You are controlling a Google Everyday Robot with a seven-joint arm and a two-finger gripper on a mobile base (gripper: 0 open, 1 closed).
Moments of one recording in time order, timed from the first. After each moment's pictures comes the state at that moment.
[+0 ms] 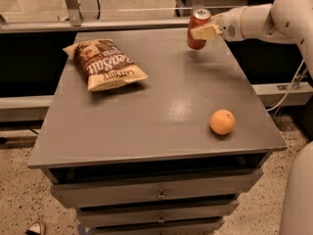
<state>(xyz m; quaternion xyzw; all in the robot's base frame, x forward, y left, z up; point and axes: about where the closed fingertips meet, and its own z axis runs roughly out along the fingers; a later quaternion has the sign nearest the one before) 0.793 -0.174 0.931 -0.37 0.73 0.18 0.54</state>
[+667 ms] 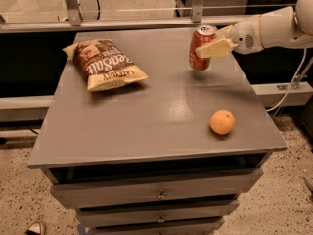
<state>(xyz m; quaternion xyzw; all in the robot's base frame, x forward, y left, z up) 0.687 -0.166 0.924 -0.44 0.73 0.25 0.46</state>
